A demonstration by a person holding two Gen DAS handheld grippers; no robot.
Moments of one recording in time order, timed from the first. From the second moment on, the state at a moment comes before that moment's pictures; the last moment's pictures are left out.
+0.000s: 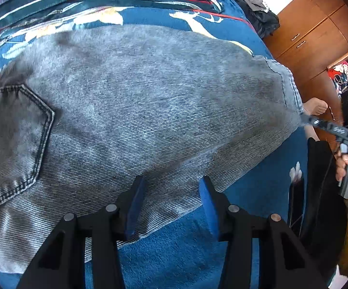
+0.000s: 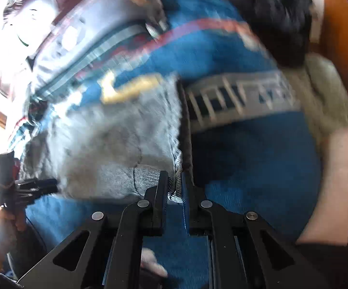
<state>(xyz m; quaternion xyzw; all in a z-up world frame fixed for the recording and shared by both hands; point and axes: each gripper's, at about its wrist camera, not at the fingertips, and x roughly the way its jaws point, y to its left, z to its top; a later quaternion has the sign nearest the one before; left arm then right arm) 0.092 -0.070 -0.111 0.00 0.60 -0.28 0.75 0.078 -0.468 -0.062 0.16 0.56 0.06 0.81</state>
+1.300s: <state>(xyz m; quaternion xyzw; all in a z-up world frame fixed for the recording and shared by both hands) 0.201 0.008 -0.092 -0.09 0.52 -0.07 0.84 0.182 -0.472 -0.071 0.19 0.49 -0.01 0.85</state>
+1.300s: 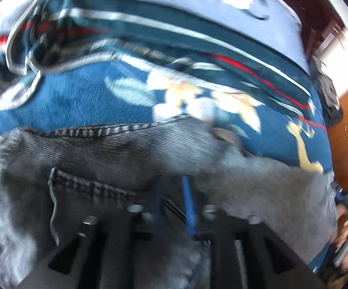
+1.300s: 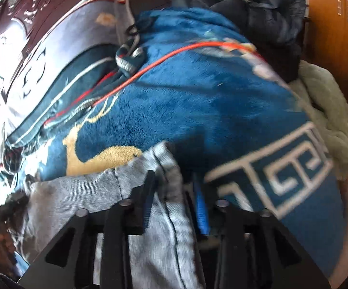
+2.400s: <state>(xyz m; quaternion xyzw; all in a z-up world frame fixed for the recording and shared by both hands) 0.069 -0.060 -0.089 0.06 0.52 -0.20 0.83 0.072 -0.459 -0.053 0.16 0.50 -0.02 0.85</state>
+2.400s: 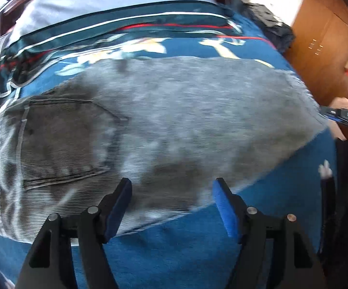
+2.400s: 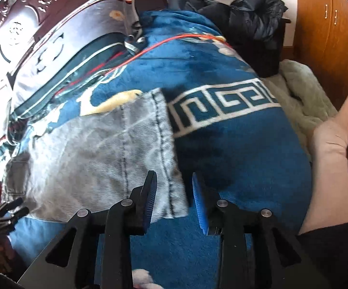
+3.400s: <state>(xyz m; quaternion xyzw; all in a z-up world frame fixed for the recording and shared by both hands) 0.053 -0.274 -0.066 0.18 0.48 -0.38 0.77 0.084 -0.501 -0.050 0.25 0.49 0.01 0.84</state>
